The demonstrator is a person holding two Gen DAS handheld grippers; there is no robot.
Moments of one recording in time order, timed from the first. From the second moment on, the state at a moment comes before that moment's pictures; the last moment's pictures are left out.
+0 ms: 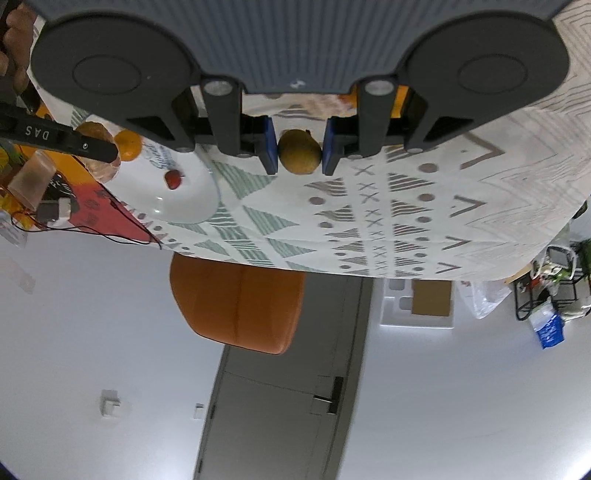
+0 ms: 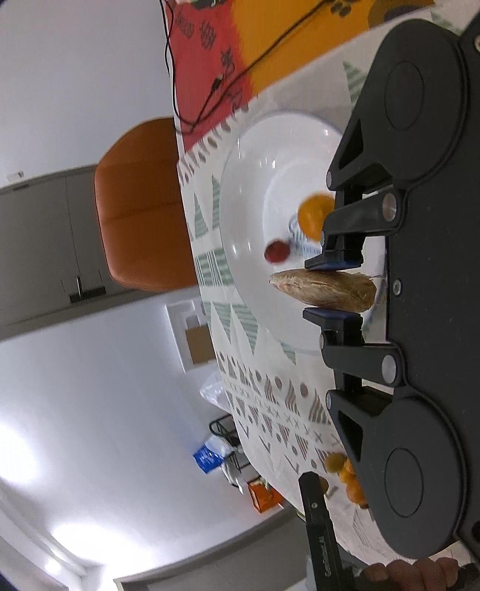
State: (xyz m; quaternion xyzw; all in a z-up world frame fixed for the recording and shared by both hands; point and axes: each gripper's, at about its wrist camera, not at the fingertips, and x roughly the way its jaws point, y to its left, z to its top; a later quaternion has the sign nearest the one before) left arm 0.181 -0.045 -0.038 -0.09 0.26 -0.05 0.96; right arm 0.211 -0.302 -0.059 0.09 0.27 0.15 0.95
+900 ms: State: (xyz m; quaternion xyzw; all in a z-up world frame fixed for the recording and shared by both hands) left arm 0.216 -0.139 -0.034 -0.03 0.27 -0.13 0.95; right arm 0.202 -0.367 -0.072 0.12 0.24 0.10 0.96
